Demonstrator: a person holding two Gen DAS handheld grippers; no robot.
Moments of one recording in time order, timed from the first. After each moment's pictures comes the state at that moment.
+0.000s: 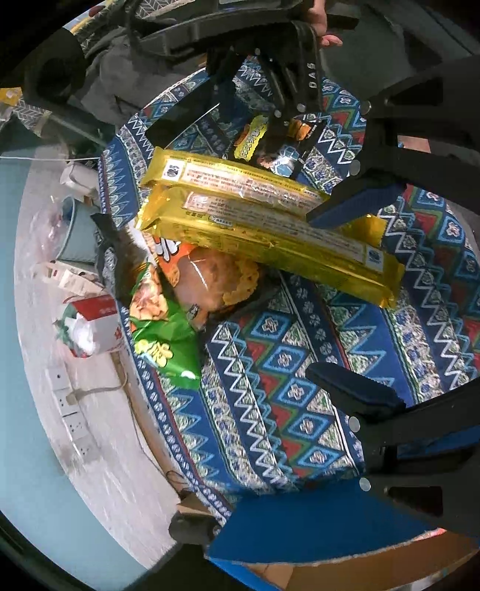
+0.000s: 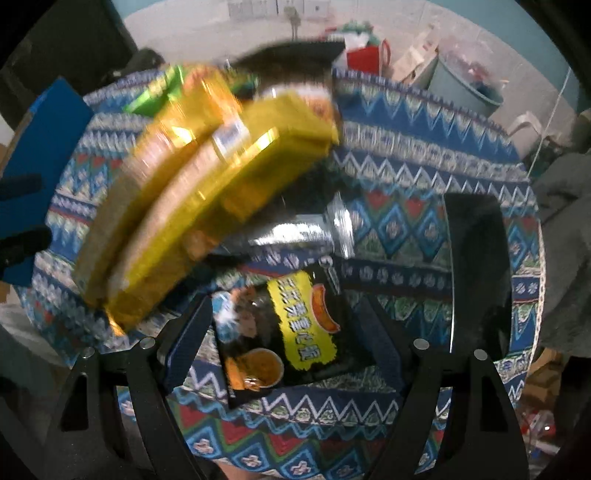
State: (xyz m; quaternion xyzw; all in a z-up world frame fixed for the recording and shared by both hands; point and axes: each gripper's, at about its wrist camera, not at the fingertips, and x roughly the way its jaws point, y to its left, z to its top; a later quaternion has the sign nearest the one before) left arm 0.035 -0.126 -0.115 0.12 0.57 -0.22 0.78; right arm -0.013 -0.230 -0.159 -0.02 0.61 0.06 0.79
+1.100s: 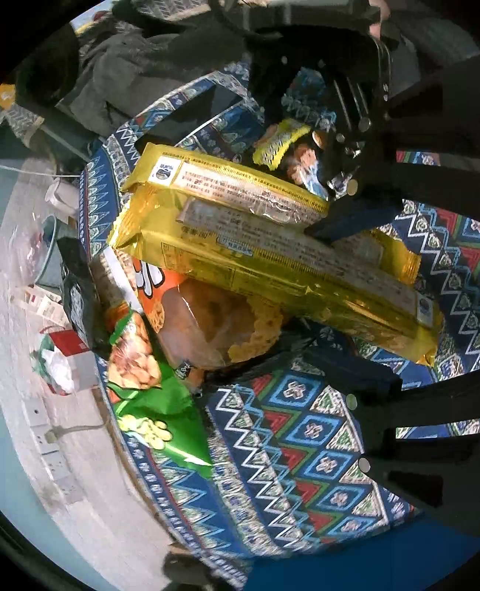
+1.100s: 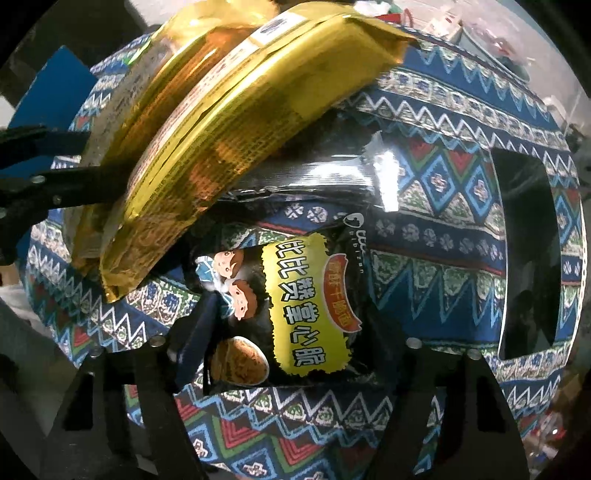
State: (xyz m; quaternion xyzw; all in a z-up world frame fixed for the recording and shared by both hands) left arm 0.056 -0.180 -0.151 0.10 0.60 -0.26 0.75; right arm -0.022 -0.223 -0.206 0.01 0.64 0.10 0.76
